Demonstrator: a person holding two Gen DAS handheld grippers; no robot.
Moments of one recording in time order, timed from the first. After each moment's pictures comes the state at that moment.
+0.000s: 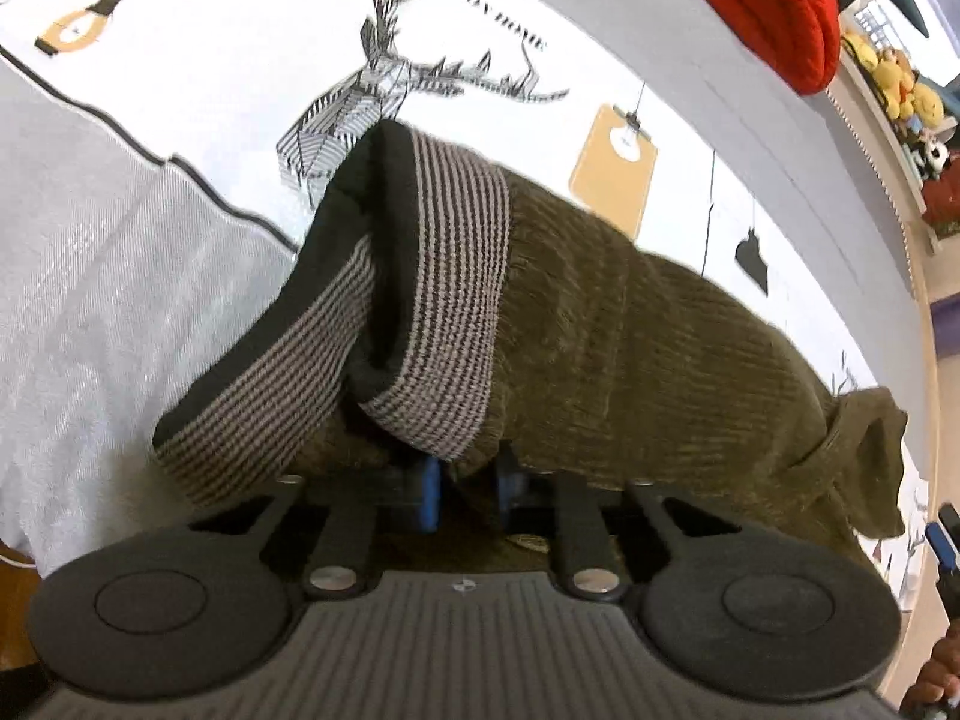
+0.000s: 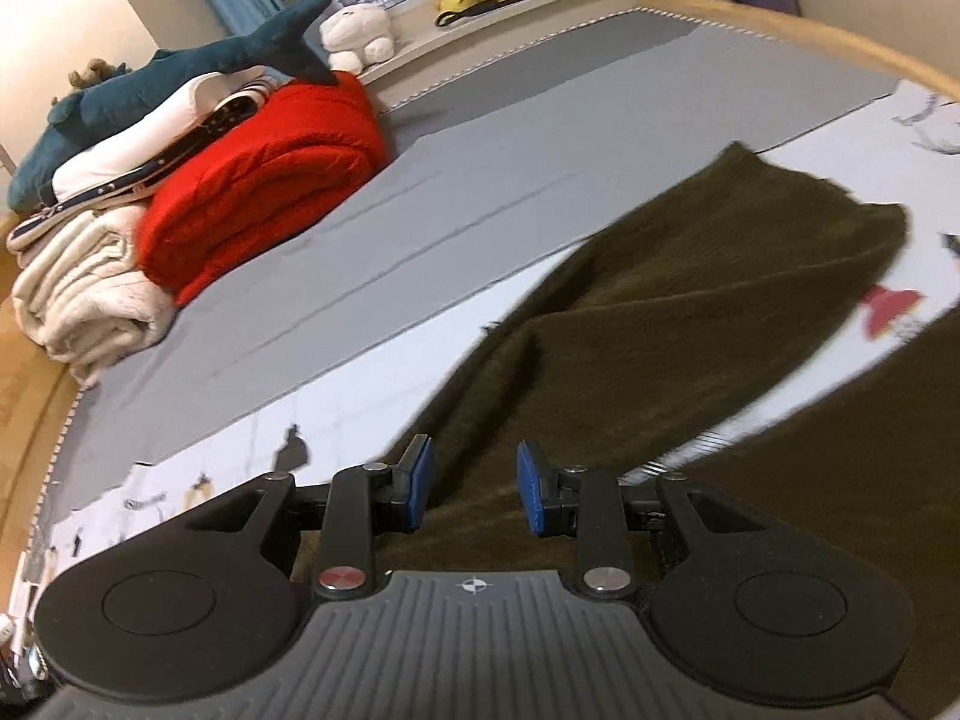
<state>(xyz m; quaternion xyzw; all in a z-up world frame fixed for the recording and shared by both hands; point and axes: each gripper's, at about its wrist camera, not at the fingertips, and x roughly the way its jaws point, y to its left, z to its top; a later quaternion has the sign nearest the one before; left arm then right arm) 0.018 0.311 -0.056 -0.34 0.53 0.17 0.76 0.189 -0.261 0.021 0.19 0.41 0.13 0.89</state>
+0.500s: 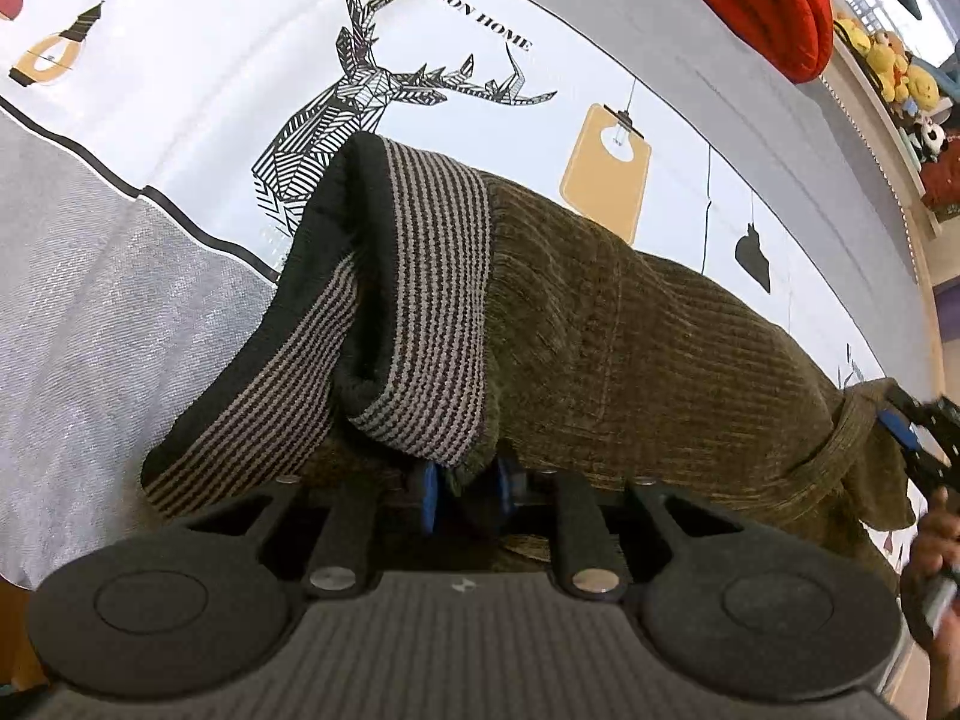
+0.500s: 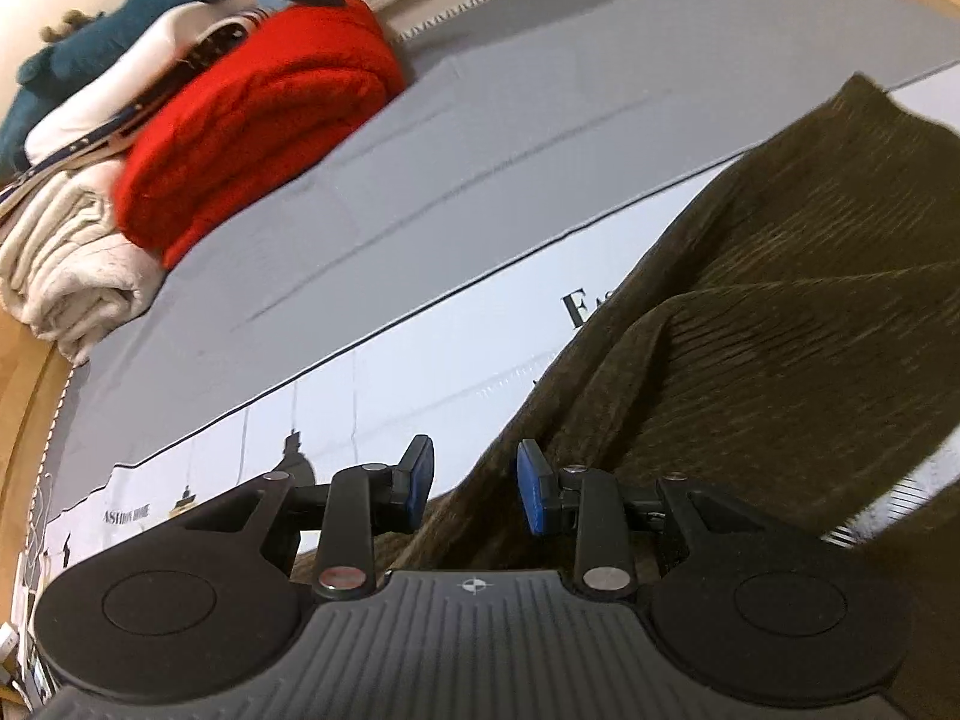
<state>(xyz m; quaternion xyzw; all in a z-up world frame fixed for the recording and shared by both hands) 0.028 0.311 -0.060 -0.33 0.54 0.17 0.76 0.288 -0.185 -0.041 0.19 0.46 0.14 0.85</state>
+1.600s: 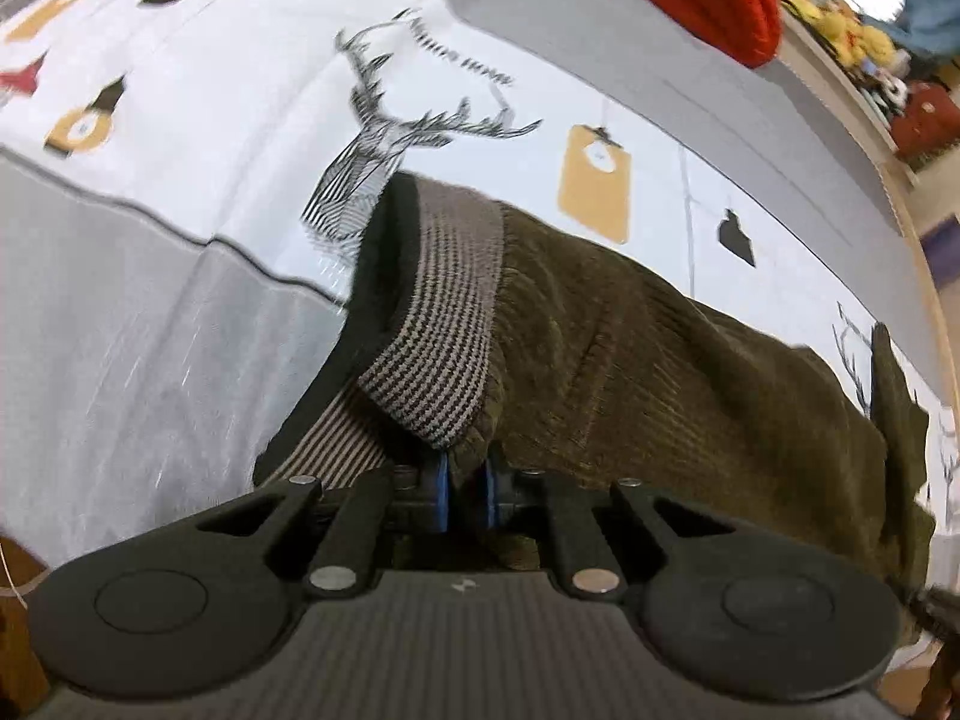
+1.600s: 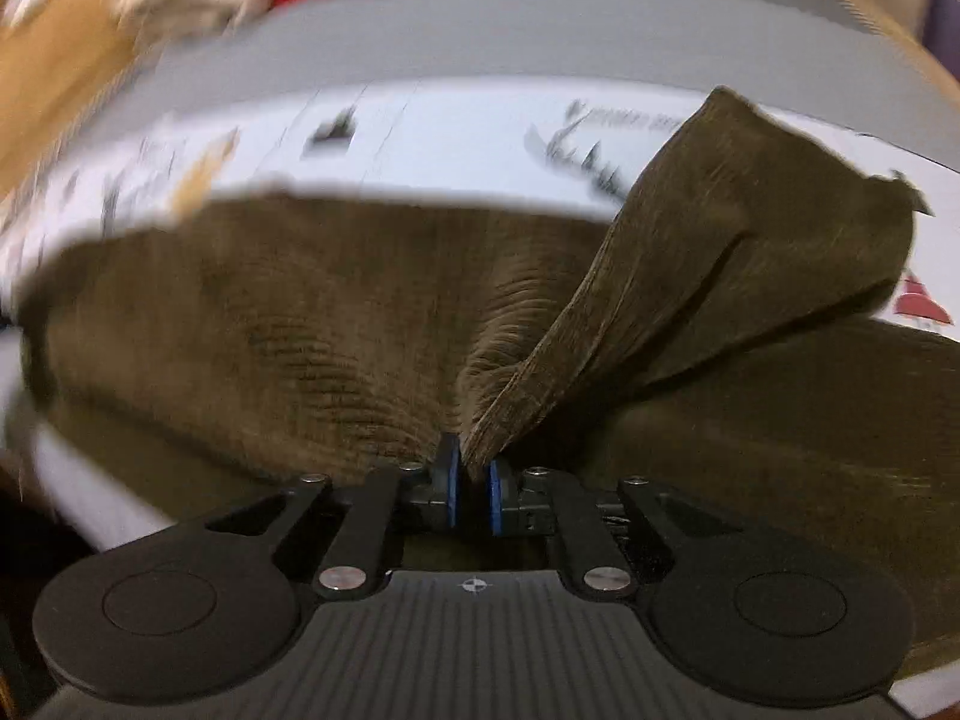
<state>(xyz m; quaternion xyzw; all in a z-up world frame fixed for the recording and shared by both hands) -0.005 0.317 -0.028 -0.27 0.52 0.16 0.79 0.098 -0.247 -0.020 -0.08 0.52 0.25 0.81</state>
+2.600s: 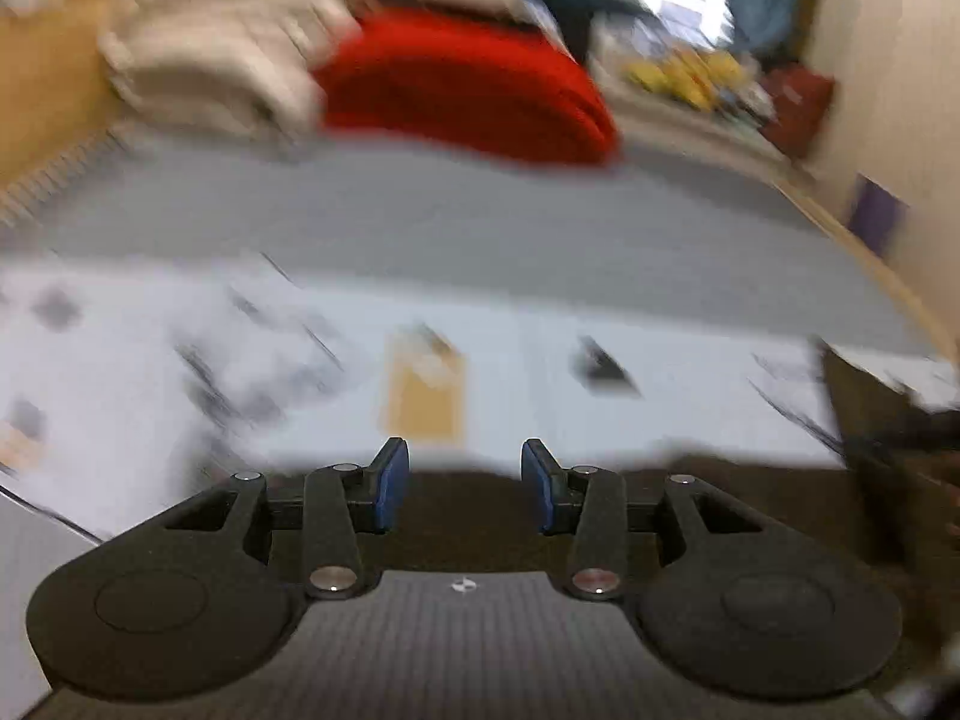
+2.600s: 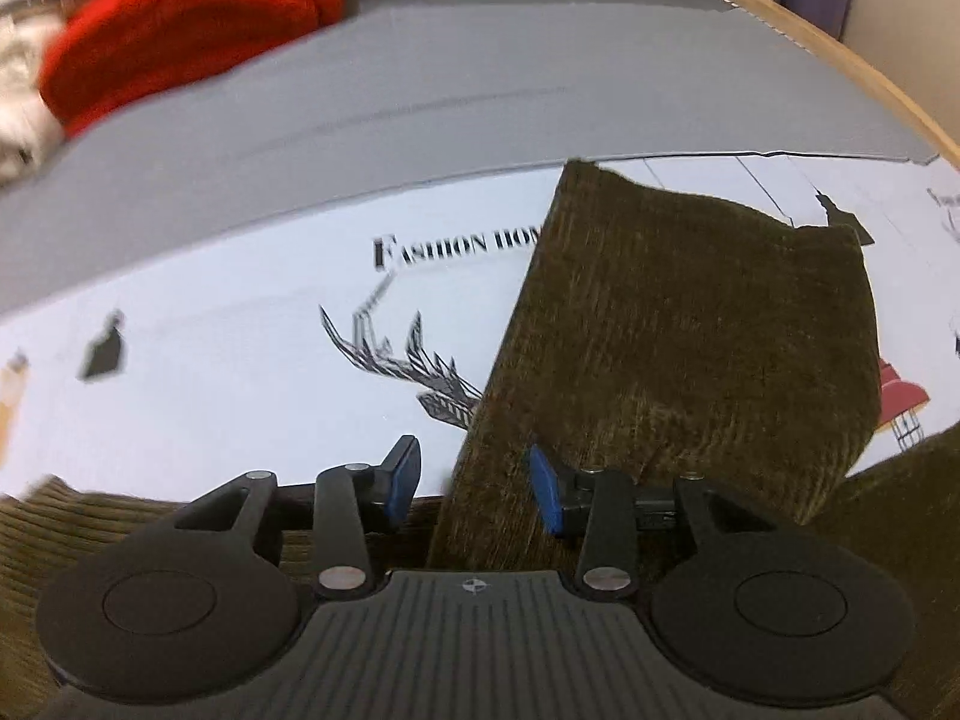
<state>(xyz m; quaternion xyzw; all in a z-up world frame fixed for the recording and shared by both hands) 0.061 0.223 0.023 -0.12 0.40 0.07 0.91 0.272 -0.221 -0.060 -0.01 0.49 0.08 0.87</state>
